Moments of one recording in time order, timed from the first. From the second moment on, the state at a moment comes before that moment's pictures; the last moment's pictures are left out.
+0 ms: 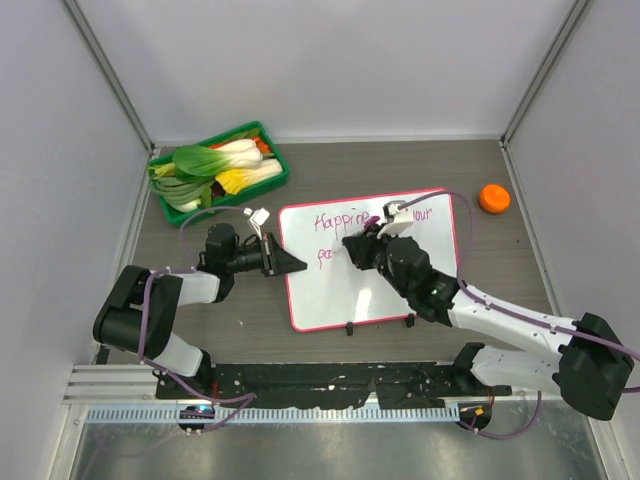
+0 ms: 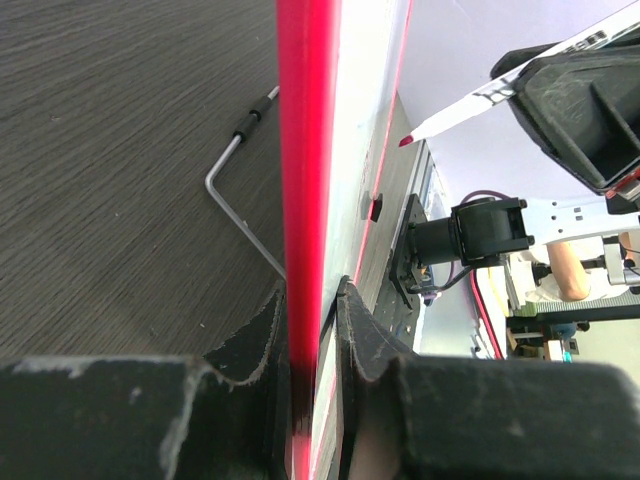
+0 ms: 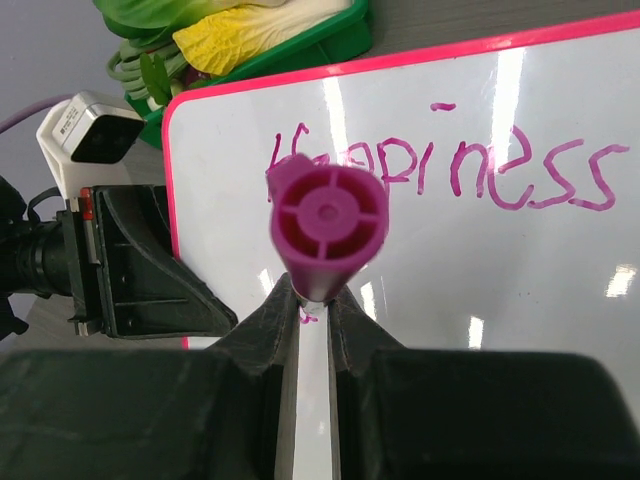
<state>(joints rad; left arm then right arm) -0.28 1.52 0.44 0.76 0.95 -0.74 0.86 1.10 0.60 0.28 0.33 0.57</state>
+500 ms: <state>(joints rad) -0.28 1.52 0.44 0.76 0.95 -0.74 0.85 1.15 0.65 0.28 0.34 0.55</state>
